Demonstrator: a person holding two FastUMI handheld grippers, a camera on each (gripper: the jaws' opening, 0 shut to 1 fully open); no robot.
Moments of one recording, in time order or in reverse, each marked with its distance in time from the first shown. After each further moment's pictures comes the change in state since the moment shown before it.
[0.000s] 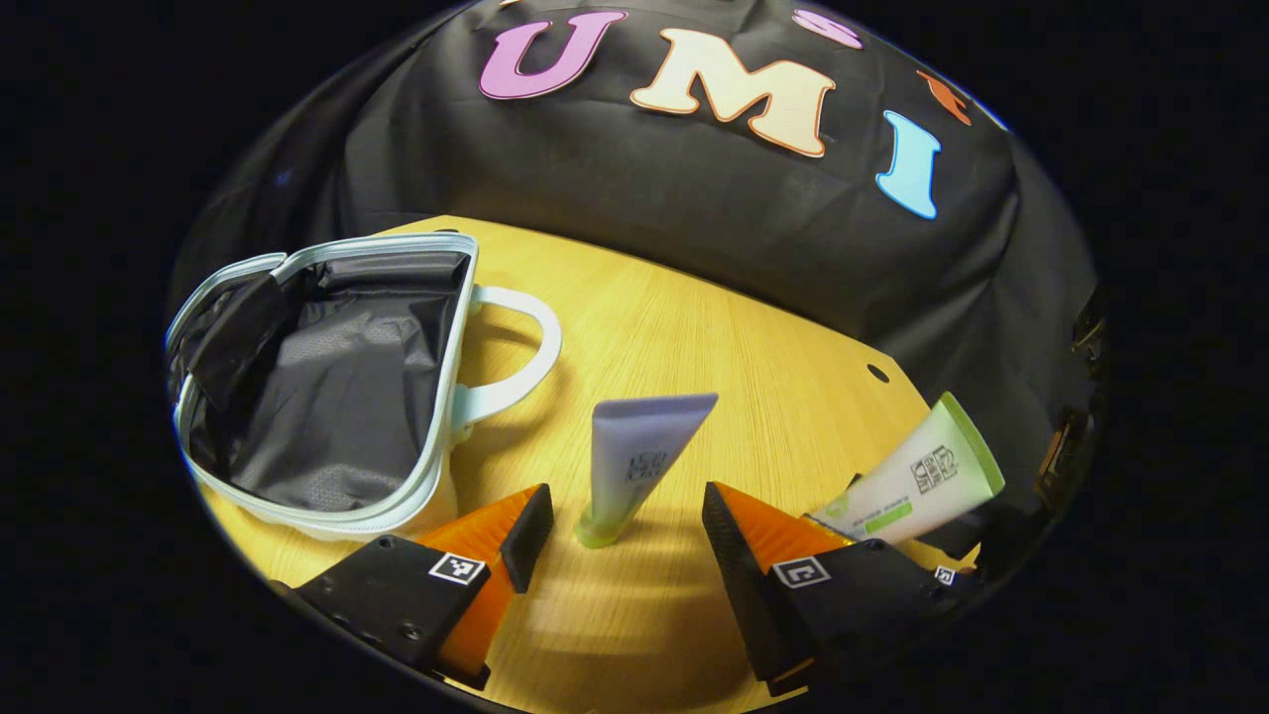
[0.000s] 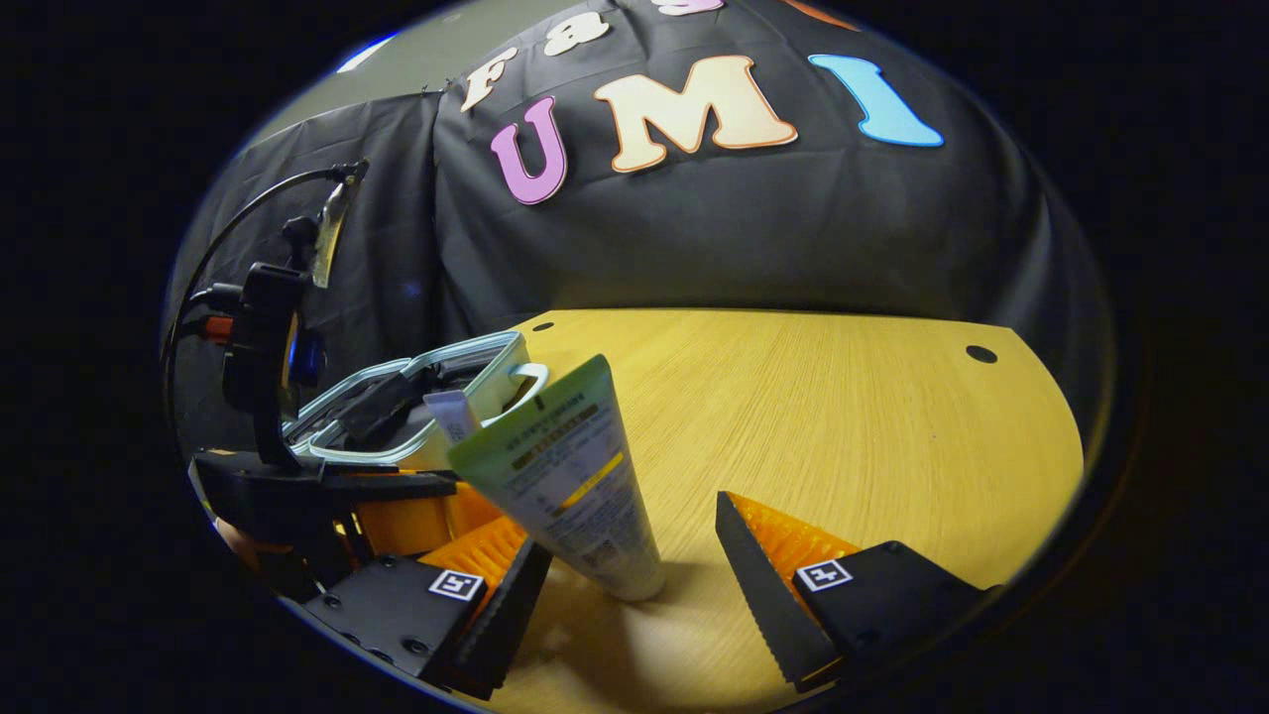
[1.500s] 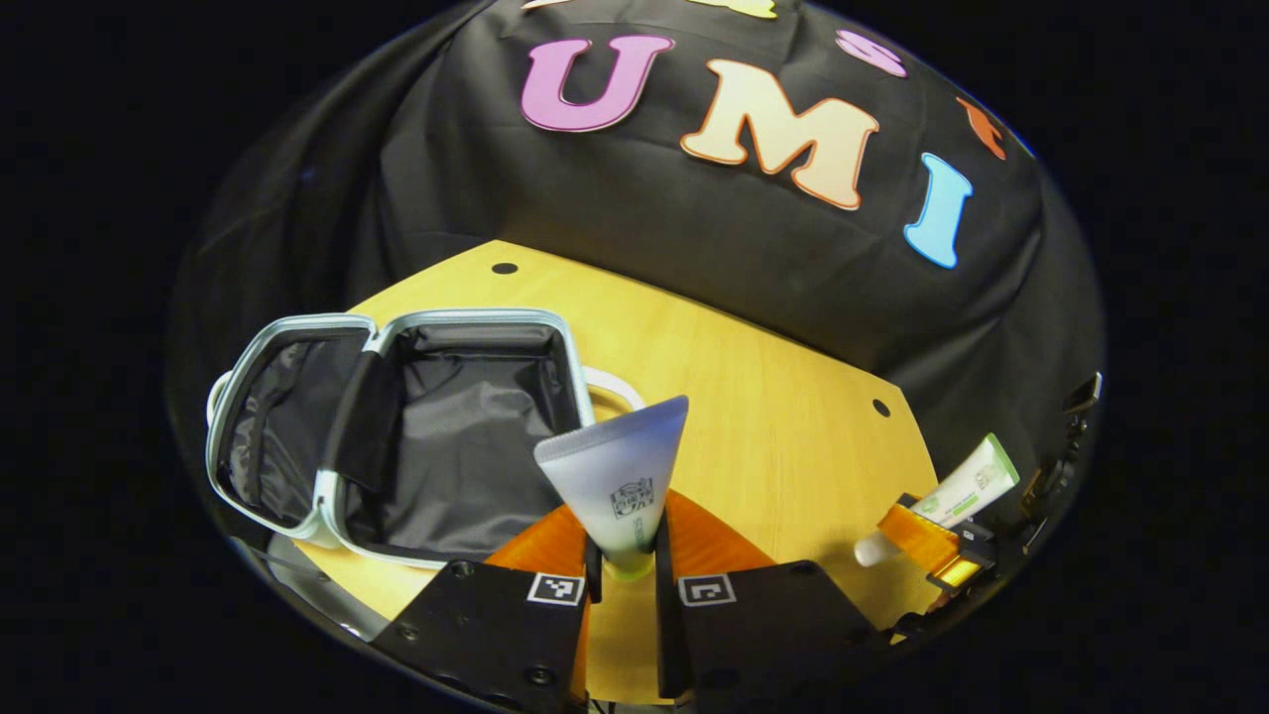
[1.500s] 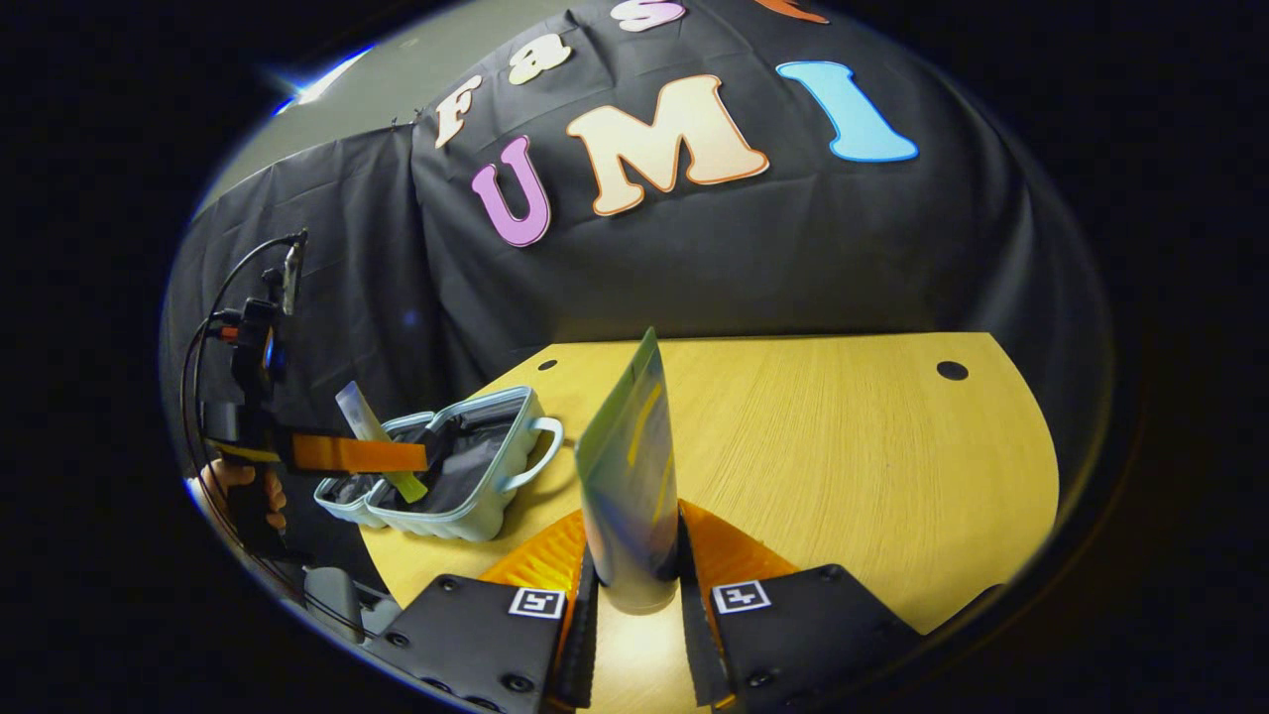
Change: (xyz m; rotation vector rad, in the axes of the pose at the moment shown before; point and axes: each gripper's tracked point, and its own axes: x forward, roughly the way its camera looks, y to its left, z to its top) left arm -0.107 0.066 0.093 -0.036 0.084 0.073; right arm -0.071 0.004 0.083 0.081 0.003 0.008
